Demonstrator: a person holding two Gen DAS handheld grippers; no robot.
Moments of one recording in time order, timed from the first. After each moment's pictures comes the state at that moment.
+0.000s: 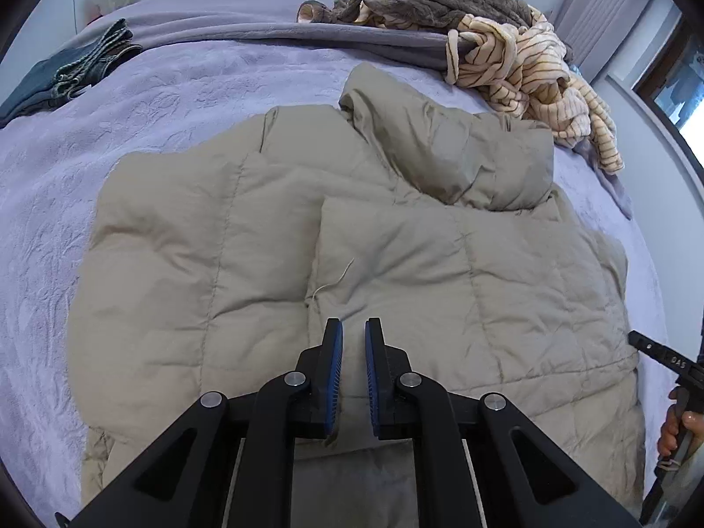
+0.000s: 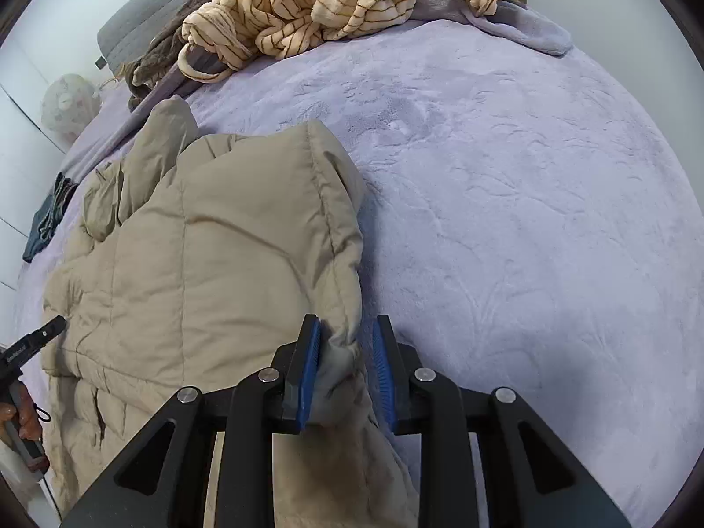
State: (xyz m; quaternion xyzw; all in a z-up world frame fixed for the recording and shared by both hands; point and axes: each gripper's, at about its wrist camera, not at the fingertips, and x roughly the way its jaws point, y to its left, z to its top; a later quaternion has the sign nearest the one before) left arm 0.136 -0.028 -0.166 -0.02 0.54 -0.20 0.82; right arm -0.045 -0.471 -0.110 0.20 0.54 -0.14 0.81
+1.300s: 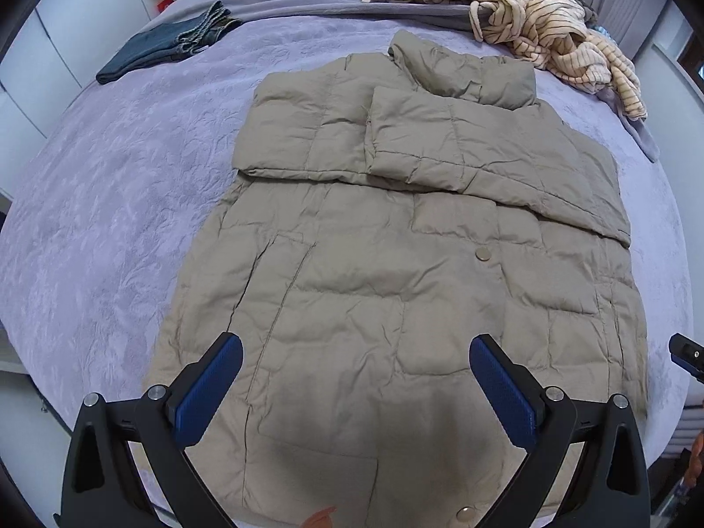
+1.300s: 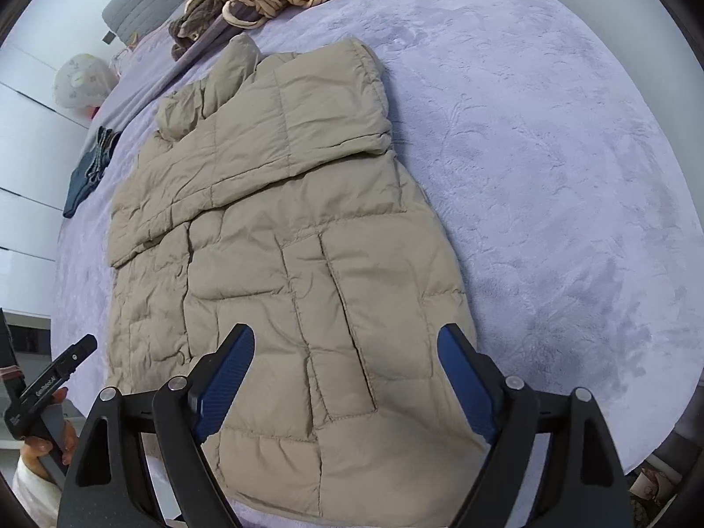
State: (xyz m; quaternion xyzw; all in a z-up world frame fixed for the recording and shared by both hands) left arm -0.060 0.007 -0.073 0.03 0.59 -0.07 0.80; right arm -0.179 -0.396 -0.029 0.26 0.61 -0.08 0.75
